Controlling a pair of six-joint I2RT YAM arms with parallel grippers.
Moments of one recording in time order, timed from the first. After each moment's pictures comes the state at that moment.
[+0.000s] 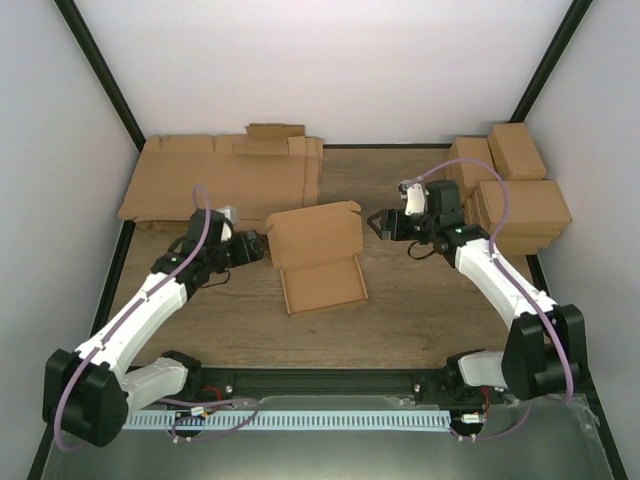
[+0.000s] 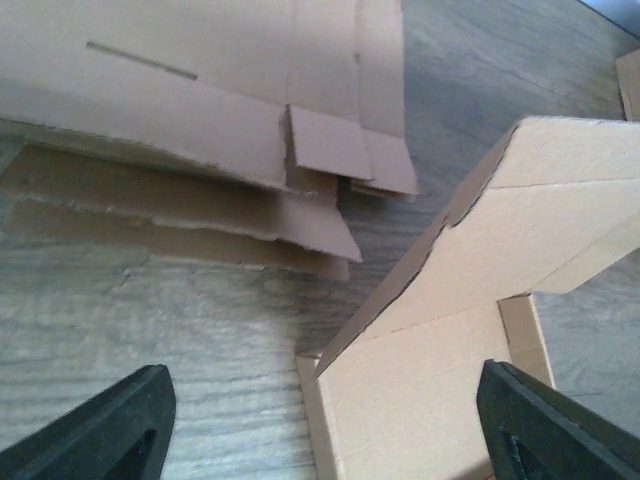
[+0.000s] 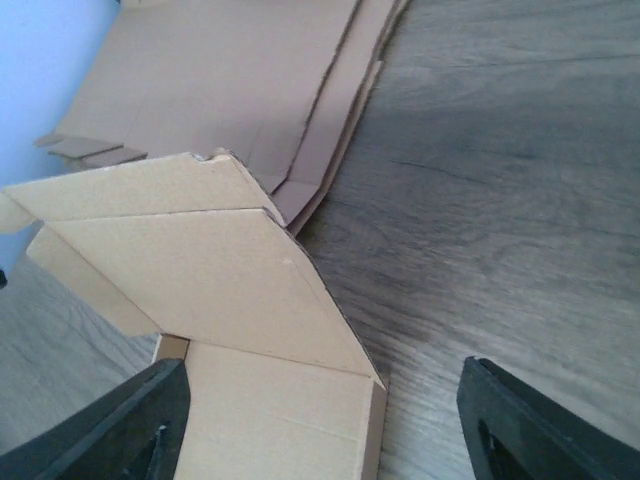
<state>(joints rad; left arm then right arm) -0.36 1.07 0.74 -0.44 0.14 -0.60 0.25 1.29 0.91 -0.30 -0.46 0.28</state>
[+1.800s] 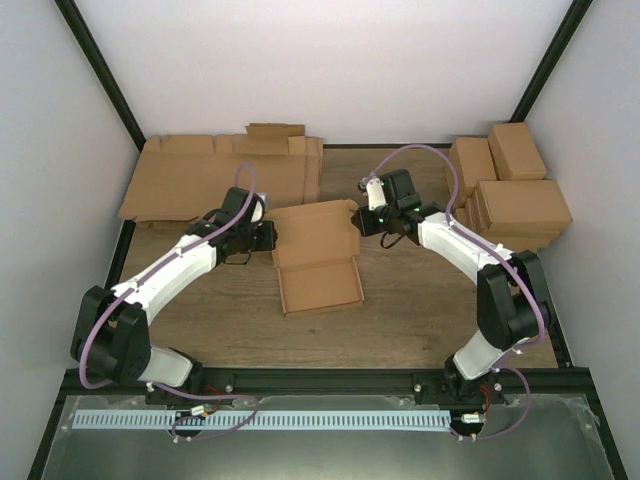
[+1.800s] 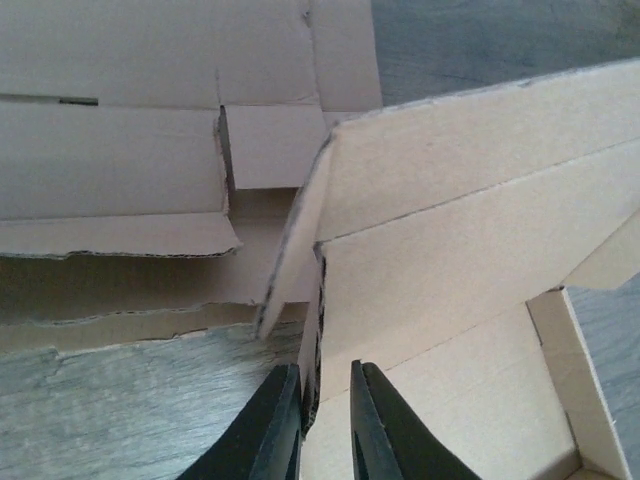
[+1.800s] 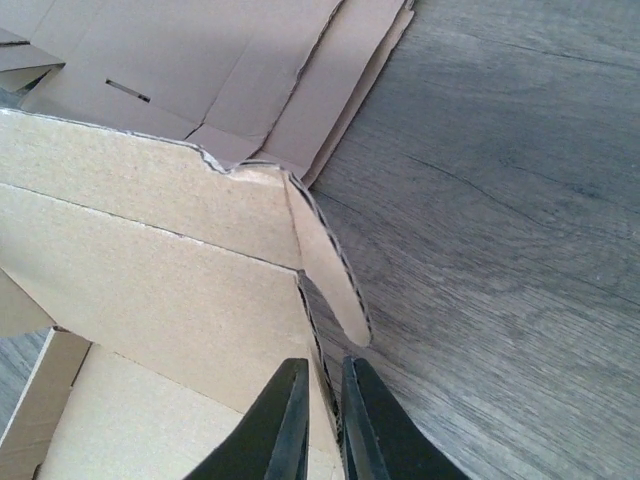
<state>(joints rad) -0.45 1.42 0.99 -0.47 0.12 -0.44 0.42 1.61 1.13 -0.34 -0.31 0.12</state>
